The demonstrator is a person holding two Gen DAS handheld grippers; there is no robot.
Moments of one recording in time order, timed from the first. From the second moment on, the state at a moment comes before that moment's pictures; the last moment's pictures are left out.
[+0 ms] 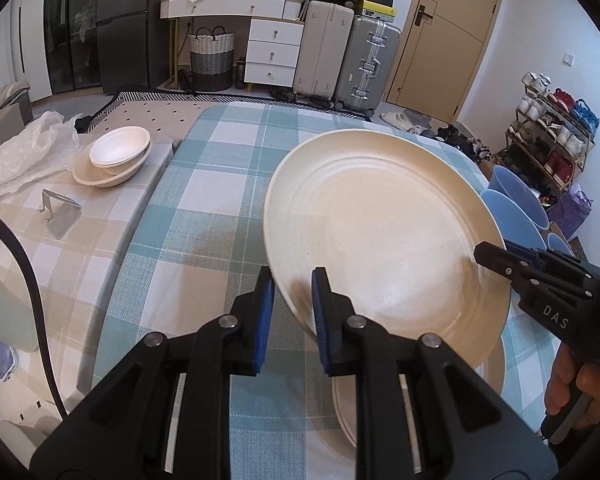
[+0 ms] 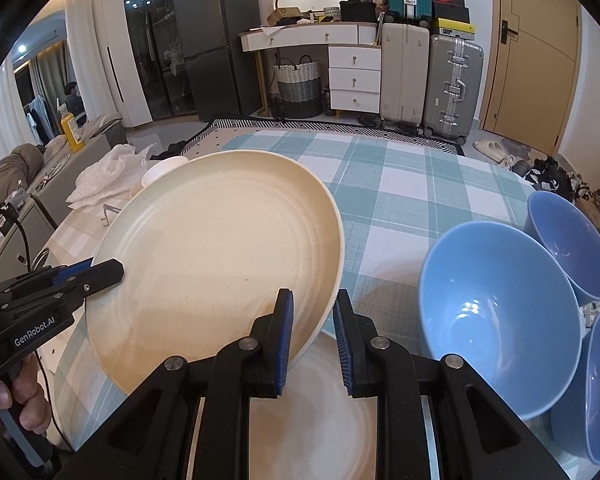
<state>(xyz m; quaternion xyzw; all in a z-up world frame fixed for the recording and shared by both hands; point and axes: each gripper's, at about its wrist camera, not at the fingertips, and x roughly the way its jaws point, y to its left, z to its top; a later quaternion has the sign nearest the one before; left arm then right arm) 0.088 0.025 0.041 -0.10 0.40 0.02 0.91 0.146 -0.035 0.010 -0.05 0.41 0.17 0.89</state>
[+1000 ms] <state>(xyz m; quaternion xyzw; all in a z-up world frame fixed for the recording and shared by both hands) 0.029 -0.032 0.045 -0.07 0.40 -0.01 0.91 0.068 -0.083 0.014 -0.03 0.41 0.15 0.90</state>
